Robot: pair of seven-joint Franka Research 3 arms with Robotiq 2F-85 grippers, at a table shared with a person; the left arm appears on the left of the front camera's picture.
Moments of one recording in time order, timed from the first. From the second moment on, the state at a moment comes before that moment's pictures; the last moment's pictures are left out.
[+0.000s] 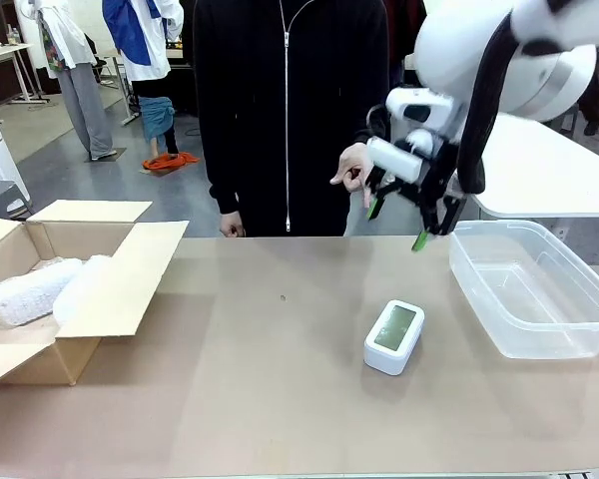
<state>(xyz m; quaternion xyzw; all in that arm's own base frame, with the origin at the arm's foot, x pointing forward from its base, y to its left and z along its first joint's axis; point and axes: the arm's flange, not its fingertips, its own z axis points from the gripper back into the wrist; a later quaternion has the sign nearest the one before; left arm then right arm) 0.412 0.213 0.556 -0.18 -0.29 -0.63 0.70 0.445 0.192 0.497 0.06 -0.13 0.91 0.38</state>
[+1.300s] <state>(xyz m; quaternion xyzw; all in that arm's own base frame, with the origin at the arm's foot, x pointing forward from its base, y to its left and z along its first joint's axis) 0.412 0.213 0.555 -0.18 -0.29 -0.63 0.70 0.424 0.198 0.337 0.06 -0.03 0.93 0.35</state>
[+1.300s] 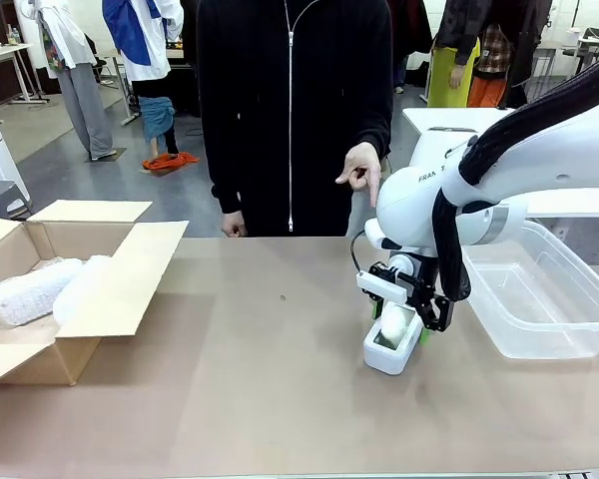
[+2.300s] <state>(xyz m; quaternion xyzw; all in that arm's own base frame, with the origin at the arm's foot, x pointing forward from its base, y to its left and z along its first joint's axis) 0.412 0.213 0.555 -0.18 -0.29 -0.63 0.70 0.419 0.212 0.310 0.07 -0.02 0.94 0.34</state>
